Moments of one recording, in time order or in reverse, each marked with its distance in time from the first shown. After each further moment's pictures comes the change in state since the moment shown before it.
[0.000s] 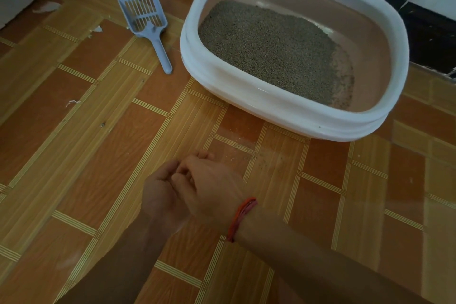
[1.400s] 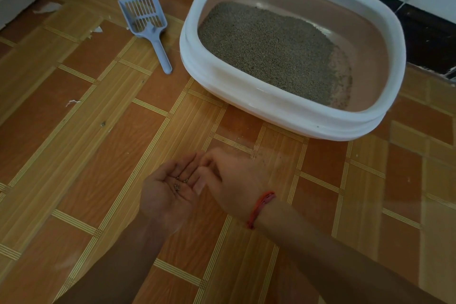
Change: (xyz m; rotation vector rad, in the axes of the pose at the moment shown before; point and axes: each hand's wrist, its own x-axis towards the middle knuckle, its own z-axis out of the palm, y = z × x) left_hand 0.001 -0.002 0.002 -0.037 0.073 0.123; right_hand -0.004 0.033 -0.015 -0.002 0.064 0.052
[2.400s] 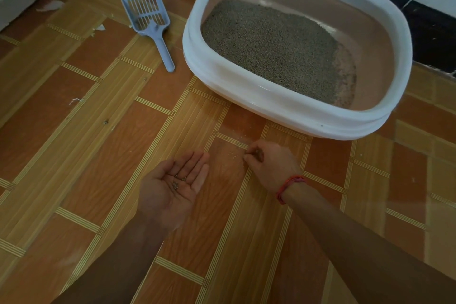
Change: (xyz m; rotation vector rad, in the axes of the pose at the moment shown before) left_hand -0.001 0.005 -0.001 -0.024 0.023 0.006; right_hand 0.017 0.081 -0.015 -0.159 0.087 0.260
